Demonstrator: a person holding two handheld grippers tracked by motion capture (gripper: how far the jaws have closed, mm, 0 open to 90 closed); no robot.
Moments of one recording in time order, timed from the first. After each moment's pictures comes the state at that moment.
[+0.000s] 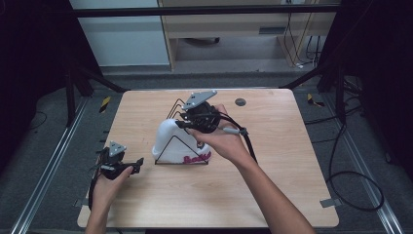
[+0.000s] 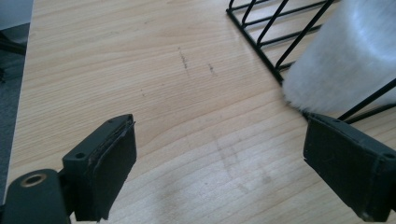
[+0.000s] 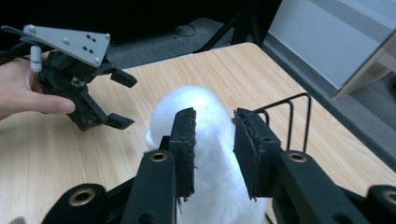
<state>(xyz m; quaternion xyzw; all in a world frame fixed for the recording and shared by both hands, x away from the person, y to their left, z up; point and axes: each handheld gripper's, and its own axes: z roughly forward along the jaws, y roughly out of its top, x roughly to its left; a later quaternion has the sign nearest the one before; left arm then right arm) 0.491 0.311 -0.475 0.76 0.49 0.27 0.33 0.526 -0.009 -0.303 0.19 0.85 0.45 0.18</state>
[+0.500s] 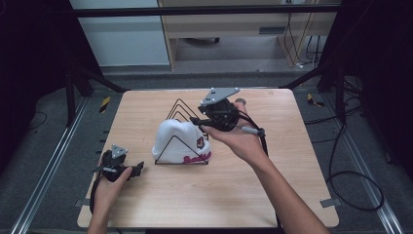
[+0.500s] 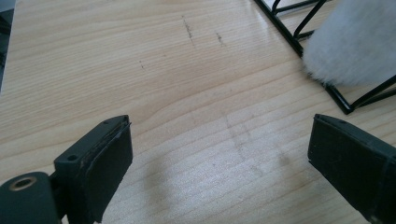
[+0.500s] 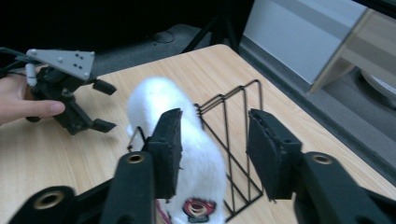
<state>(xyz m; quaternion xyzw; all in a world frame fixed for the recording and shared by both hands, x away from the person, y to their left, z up) 0.493 0.314 -0.495 0.77 0.50 0.25 0.31 0.516 -0.051 -0.287 0.23 0.83 0.46 0.20</state>
